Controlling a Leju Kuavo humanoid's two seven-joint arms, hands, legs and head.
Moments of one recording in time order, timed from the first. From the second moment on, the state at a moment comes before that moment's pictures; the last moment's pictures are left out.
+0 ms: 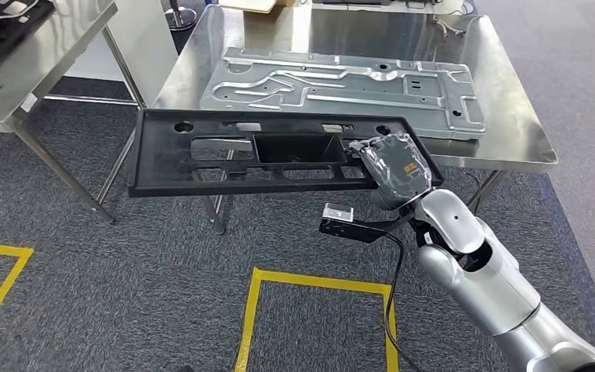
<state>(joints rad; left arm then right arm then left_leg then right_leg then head) -0.03 0.07 -0.47 -0.53 -0.08 -0.13 0.21 -0.62 -0.32 0.61 -1.64 0.94 -0.14 0.08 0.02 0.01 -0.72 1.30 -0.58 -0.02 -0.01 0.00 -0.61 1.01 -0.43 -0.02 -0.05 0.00</state>
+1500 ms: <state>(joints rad) 0.04 0.04 -0.57 -0.60 0.27 -0.05 0.18 -0.72 -0.31 0.60 -1.60 0.97 -0.08 0.10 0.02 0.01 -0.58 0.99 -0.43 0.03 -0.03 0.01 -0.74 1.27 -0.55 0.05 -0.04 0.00</state>
